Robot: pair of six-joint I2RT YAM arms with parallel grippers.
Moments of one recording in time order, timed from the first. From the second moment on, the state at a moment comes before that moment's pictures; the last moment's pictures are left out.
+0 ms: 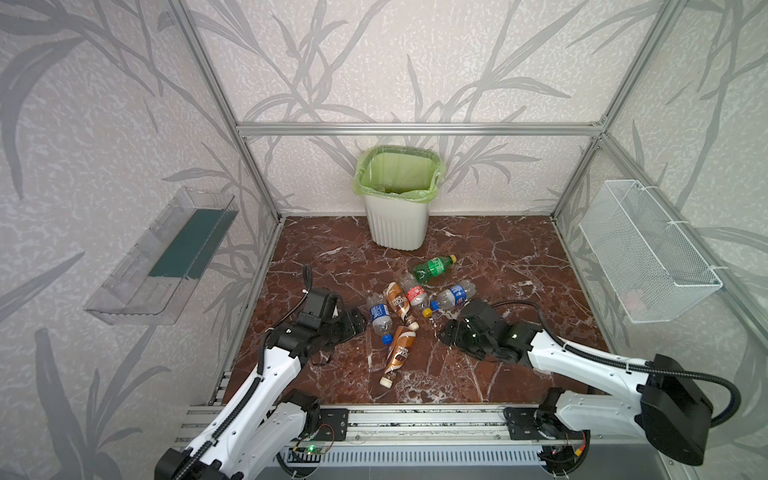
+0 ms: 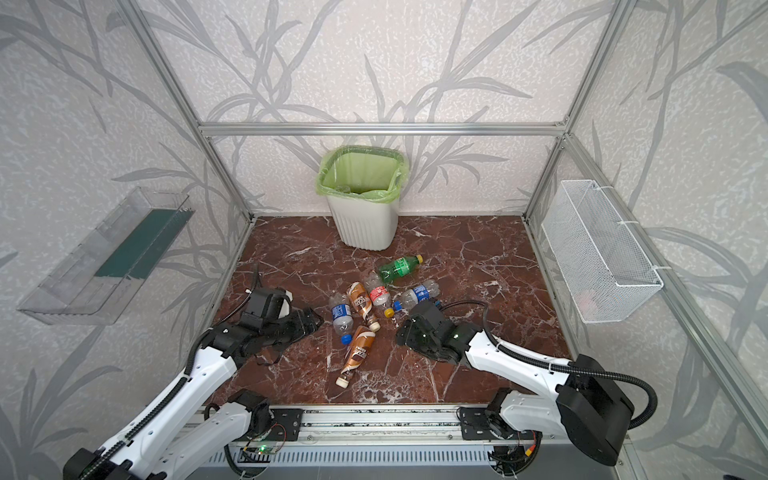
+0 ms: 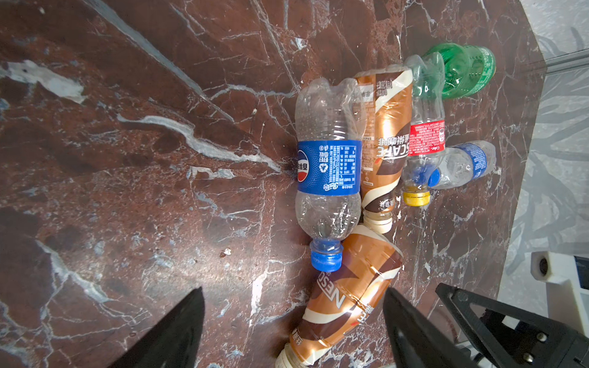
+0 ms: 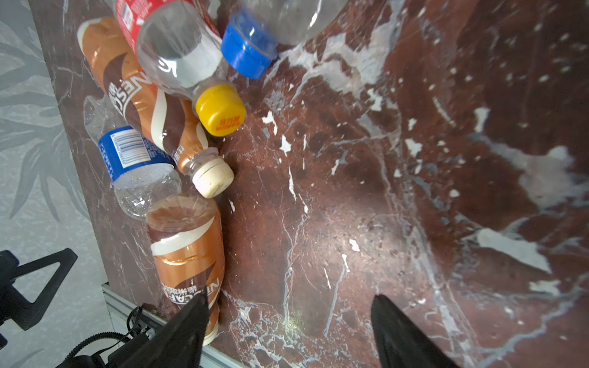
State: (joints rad) left arm -0.31 0.86 0.63 -0.73 0.20 -0.78; right arm 0.86 1.22 0.62 -0.33 -0.08 1.18
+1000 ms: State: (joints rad) left arm -0.31 0.82 0.57 -0.71 0.22 -0.81; right arm 1.01 1.61 0.88 -0.11 -0.08 1.25
